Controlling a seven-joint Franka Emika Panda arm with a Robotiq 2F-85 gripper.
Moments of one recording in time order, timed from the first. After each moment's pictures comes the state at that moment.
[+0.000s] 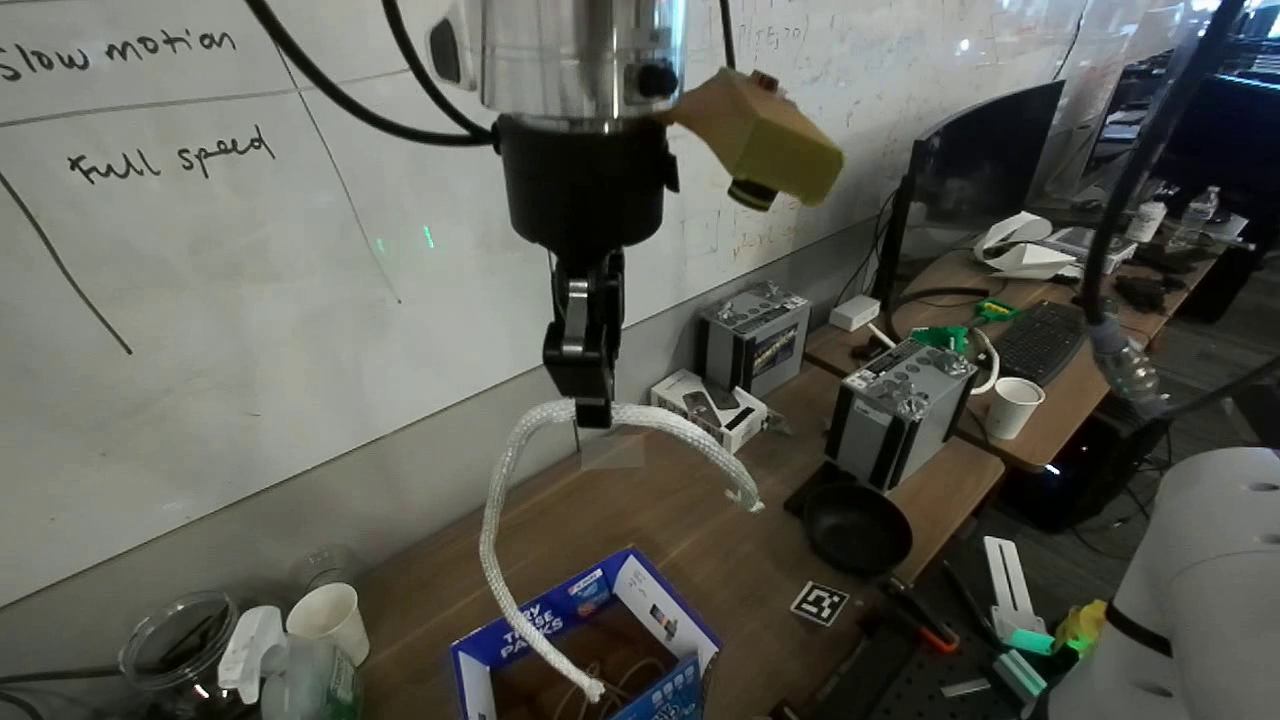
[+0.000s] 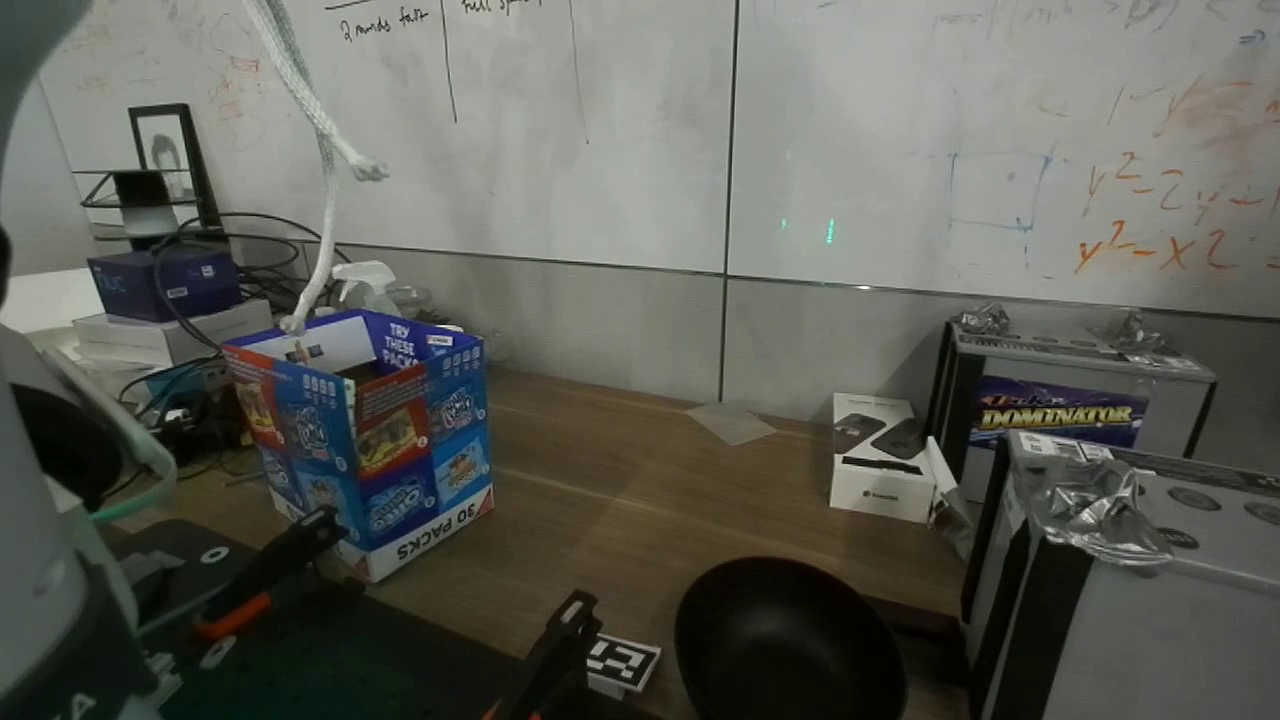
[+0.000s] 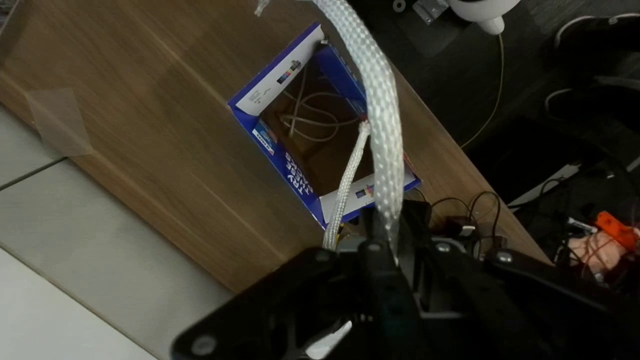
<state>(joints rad) 0.34 -0.49 0.25 -2.11 0.11 1.69 -0.29</state>
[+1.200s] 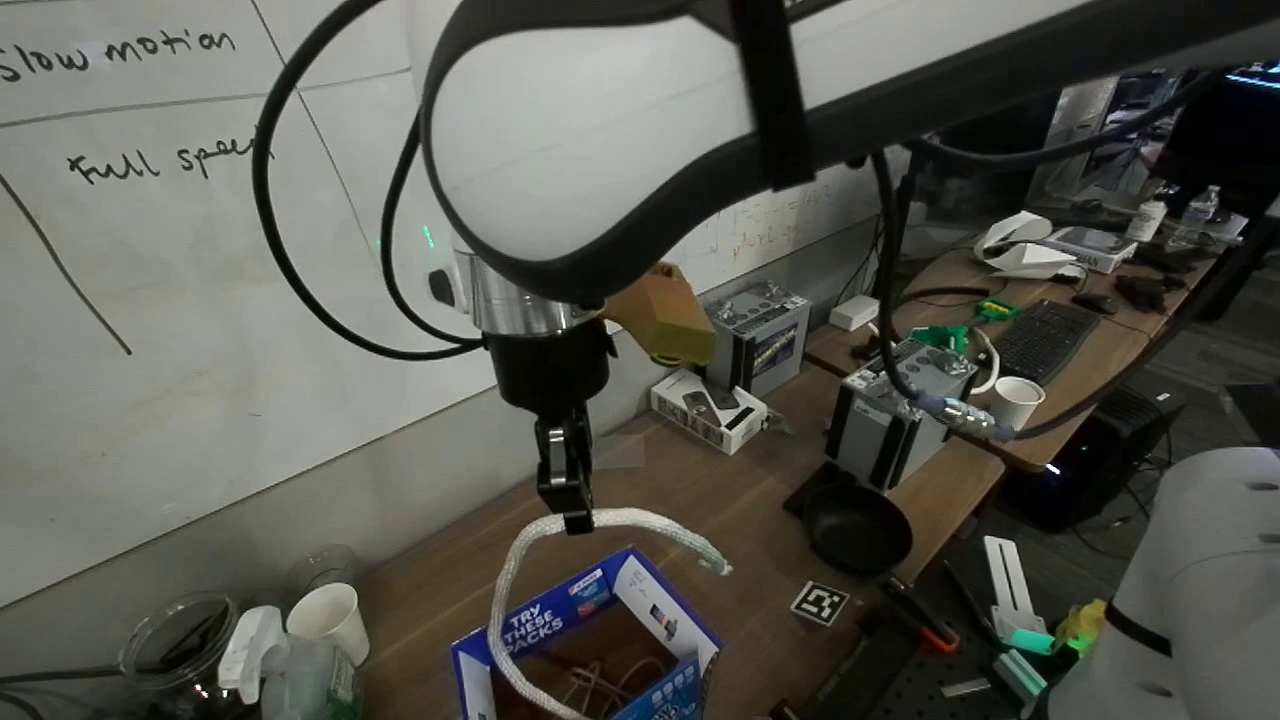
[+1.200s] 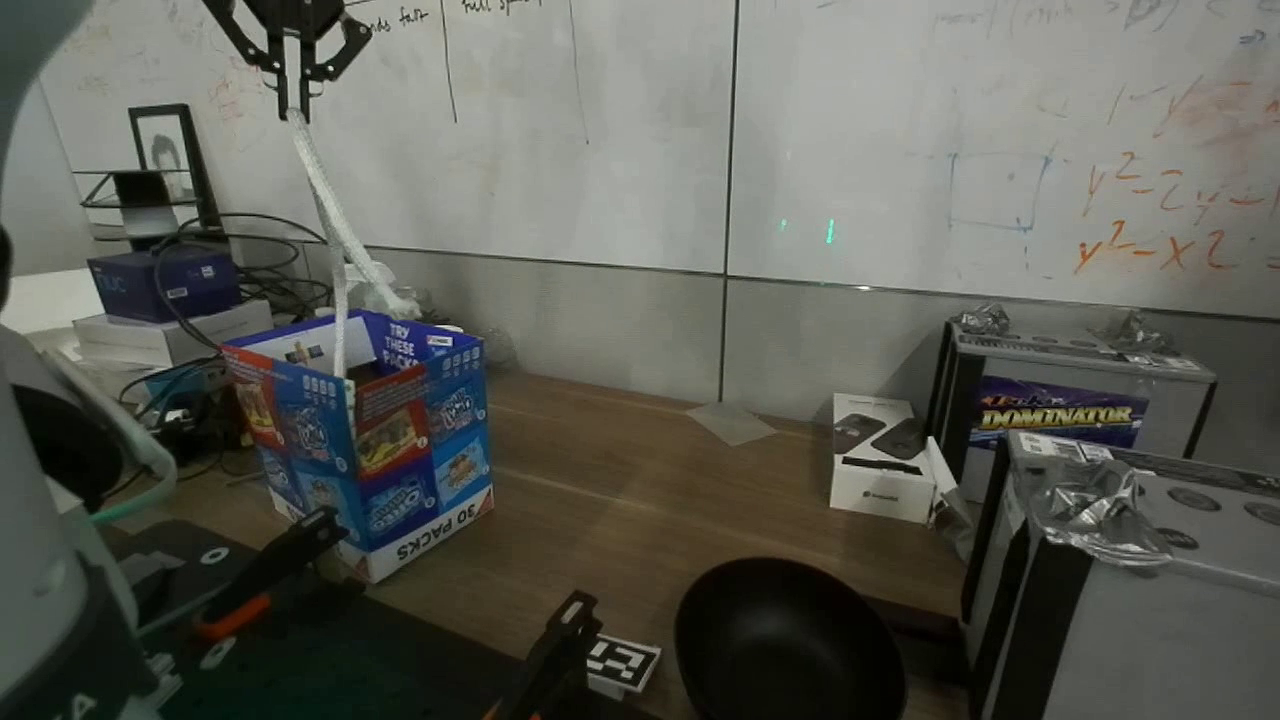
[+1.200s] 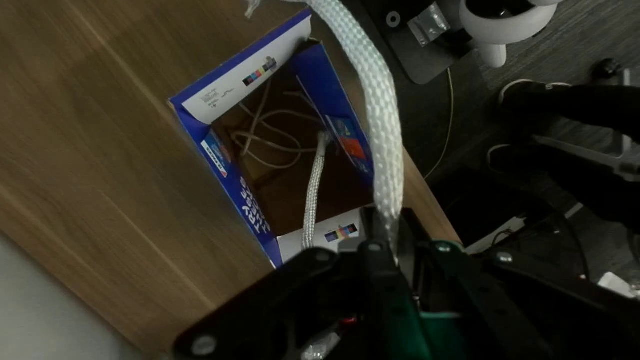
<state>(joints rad) 0.34 -0.27 0.23 -2.21 0.18 1.85 -0.49</state>
